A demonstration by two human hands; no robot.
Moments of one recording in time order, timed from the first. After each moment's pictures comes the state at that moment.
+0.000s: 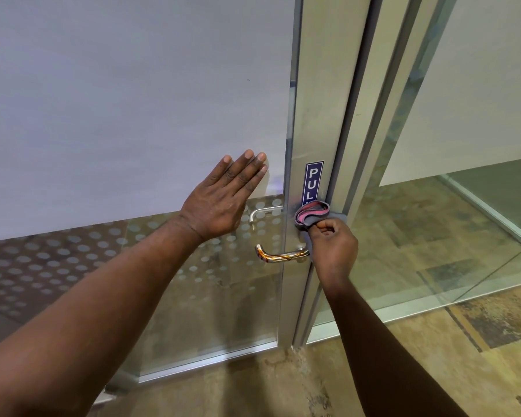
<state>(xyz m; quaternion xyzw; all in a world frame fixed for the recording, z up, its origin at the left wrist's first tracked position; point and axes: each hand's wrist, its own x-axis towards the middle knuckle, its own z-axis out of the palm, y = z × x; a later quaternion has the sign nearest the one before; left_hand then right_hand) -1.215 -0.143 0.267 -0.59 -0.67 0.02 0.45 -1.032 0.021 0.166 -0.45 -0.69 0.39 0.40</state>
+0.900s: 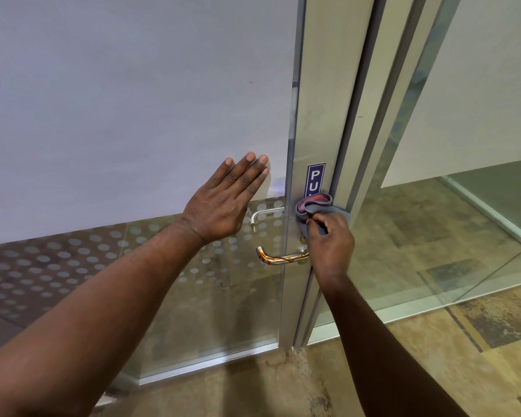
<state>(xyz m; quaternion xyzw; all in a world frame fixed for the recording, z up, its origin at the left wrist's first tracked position) -1.214 -0.143 0.267 -0.59 -0.67 0.01 0.45 -1.038 0.017 0.171 -0.33 -0.75 0.31 0.49</state>
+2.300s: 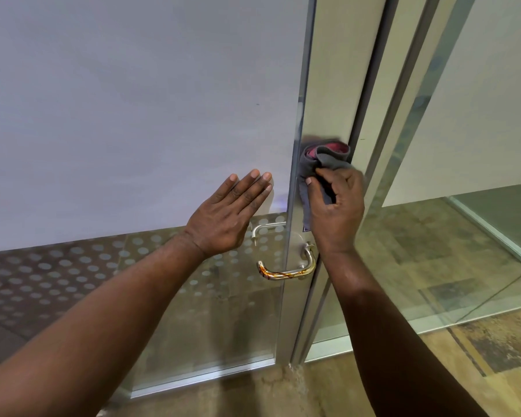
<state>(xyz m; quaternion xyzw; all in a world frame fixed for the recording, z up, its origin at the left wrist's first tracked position) -1.215 -0.142 0.267 -0.60 -0.67 0.02 0.44 -1.063 0.030 0.271 -0.19 -0.72 0.24 0.62</state>
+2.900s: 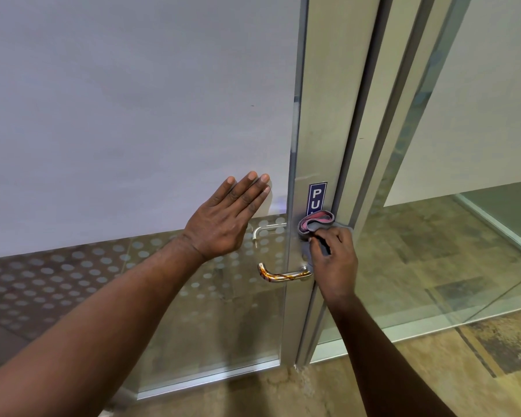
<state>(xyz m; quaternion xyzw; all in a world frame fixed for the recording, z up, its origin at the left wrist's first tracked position) -1.216 -0.141 0.267 -0.59 -0.66 0.02 0.47 -1.034 0.034 0.160 -0.28 -0.79 0.27 0.48</state>
